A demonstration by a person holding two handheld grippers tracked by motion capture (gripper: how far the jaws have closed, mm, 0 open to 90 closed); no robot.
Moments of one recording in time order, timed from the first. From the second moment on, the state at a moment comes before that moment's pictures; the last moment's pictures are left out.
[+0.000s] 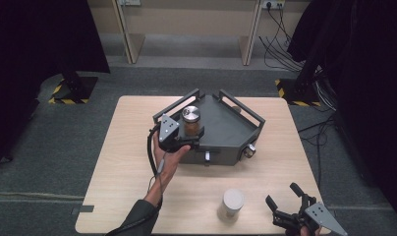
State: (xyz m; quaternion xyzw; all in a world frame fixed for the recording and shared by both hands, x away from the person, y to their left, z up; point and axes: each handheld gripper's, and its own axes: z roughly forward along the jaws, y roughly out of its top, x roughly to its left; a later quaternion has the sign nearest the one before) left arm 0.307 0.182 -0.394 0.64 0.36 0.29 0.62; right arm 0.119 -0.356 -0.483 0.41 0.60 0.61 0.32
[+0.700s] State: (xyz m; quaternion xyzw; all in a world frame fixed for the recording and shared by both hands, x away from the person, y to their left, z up) left arm 0.261 0.213 -0.418 0.63 0.33 0.28 0.65; right arm 0.118 -0.355 -0.483 0.41 0.60 0.61 0.32
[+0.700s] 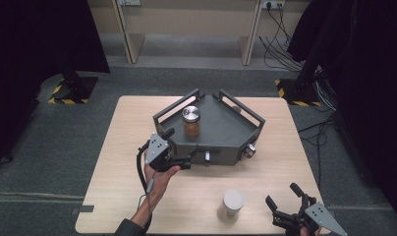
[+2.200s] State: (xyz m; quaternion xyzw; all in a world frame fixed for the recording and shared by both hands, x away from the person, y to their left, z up) left arm 0.192 0.271 -0.484 0.65 0.31 0.28 0.64; right arm 0.117 -0.352 -0.482 0.41 0.61 0.60 0.33
